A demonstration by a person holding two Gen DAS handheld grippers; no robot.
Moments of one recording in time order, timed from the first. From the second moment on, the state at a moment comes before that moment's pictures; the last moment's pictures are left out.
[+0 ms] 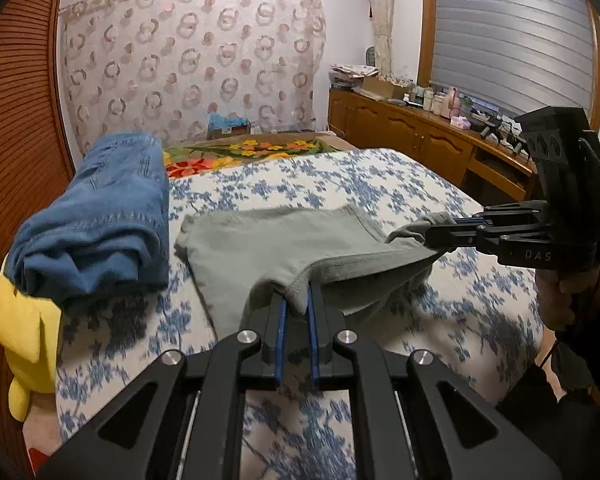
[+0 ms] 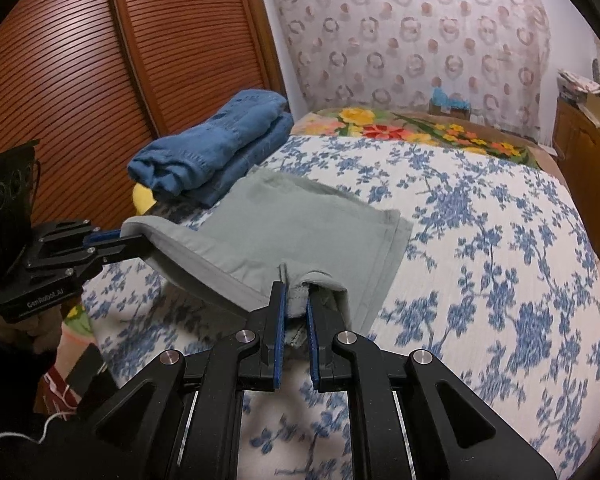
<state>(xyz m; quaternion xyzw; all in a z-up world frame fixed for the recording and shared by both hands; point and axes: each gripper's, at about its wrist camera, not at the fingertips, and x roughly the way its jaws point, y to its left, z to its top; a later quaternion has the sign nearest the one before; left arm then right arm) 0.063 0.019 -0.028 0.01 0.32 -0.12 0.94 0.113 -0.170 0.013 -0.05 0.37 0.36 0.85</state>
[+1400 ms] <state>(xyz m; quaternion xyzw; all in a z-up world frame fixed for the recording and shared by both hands) 0.167 0.052 -0.065 0.00 0.36 -0.10 0.93 0.232 -0.130 -0.024 -0.06 0.40 0.36 0.84</state>
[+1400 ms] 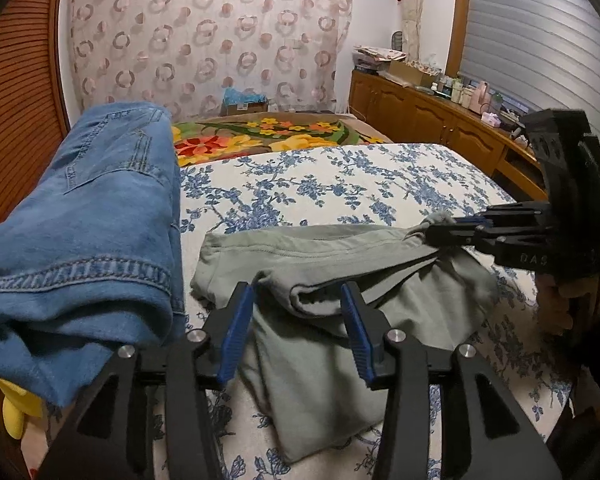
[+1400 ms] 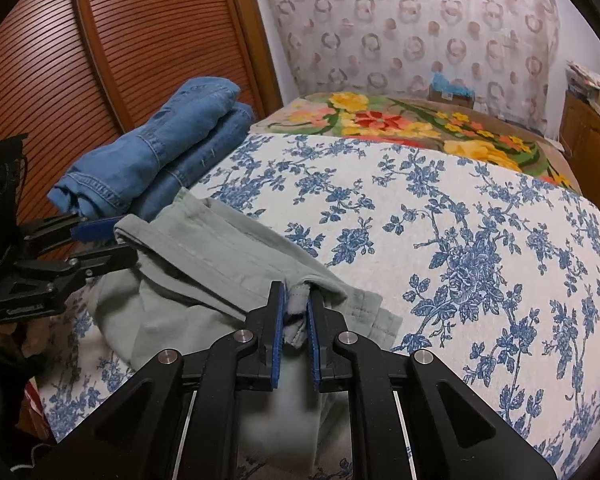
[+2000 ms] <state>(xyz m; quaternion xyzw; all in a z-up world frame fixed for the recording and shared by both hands) 0.174 0.051 -0.080 0.01 0.40 -0.08 0.91 0.222 -0.152 -0.009 -0.09 0.39 0.35 0.85</state>
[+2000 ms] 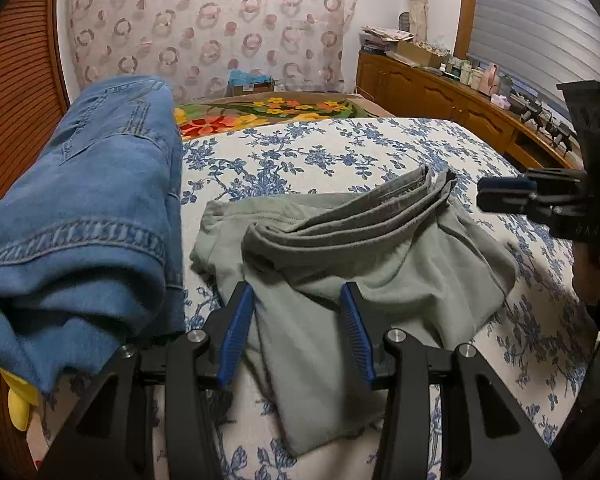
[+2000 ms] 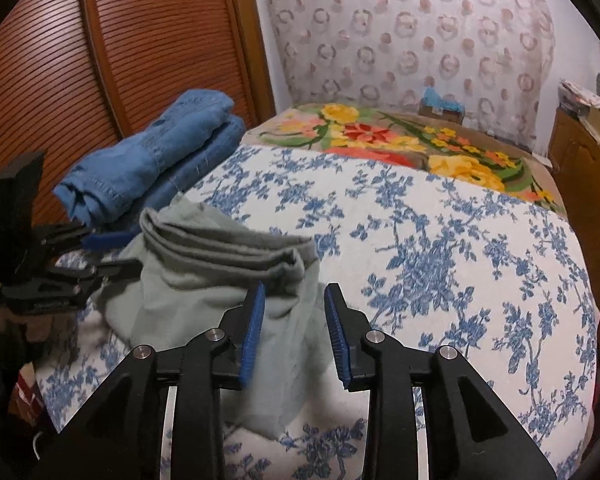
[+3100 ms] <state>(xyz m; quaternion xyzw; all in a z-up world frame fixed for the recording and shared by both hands) 0.133 0.061 -0.074 -0.02 0.39 -0.06 0.92 0.203 -0.177 -0.011 -0.09 0.41 0.31 0.85</state>
